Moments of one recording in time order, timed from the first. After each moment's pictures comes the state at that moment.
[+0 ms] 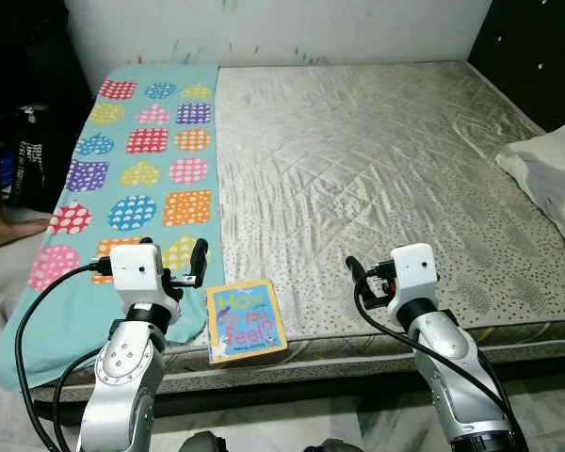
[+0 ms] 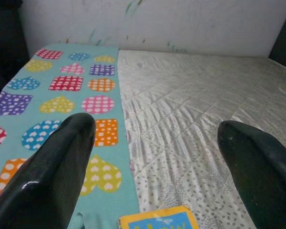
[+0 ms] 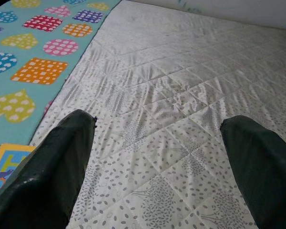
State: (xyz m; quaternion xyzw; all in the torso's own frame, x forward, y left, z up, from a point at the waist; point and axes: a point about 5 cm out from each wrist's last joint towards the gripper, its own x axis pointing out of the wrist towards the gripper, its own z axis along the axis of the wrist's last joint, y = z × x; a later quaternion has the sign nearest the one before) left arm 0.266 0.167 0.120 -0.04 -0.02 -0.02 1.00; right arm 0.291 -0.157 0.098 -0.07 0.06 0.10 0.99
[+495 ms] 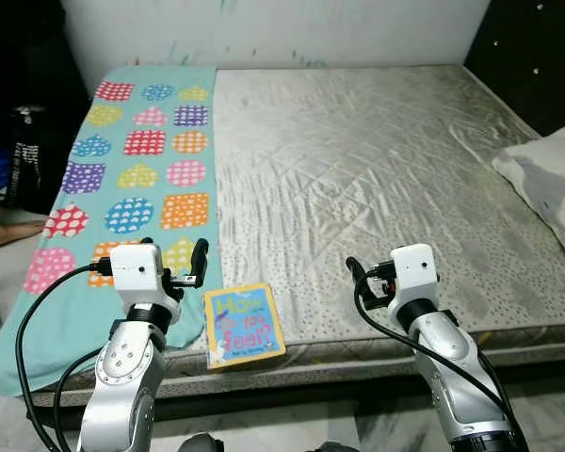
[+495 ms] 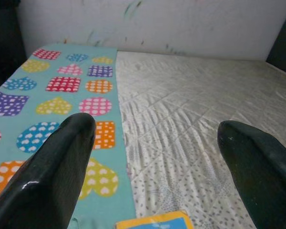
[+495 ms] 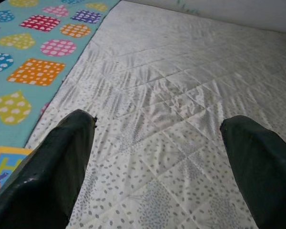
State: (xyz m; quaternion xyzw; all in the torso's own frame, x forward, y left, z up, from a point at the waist) left arm 0.266 0.166 0.120 -0.04 -0.02 -0.02 1.00; right arm 0.291 -0.157 0.097 -0.07 0.06 0.10 0.99
